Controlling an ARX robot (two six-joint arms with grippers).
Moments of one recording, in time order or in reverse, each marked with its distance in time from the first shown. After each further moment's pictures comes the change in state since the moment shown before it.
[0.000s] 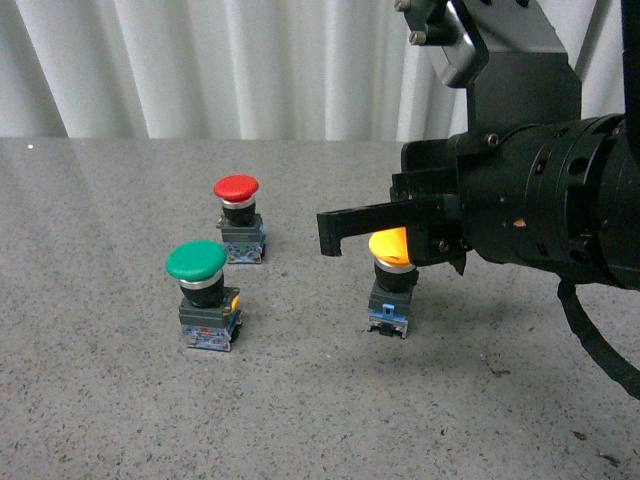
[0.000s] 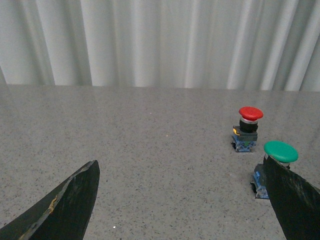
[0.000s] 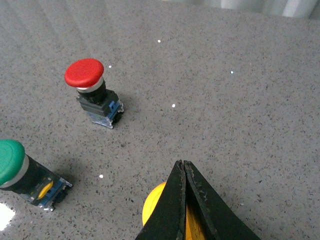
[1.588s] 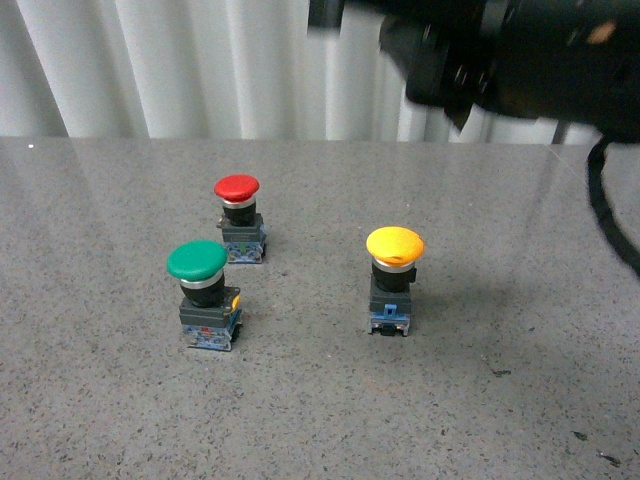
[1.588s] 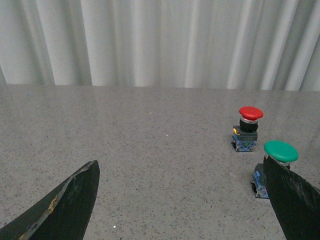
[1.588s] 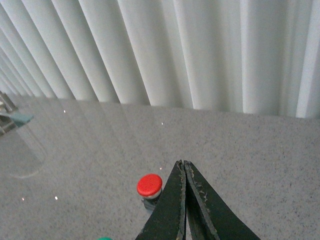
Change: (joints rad) left arm 0.000 0.000 0.000 0.000 0.000 0.000; right arm -0.014 -0.130 -0.027 0.247 -0.084 0.114
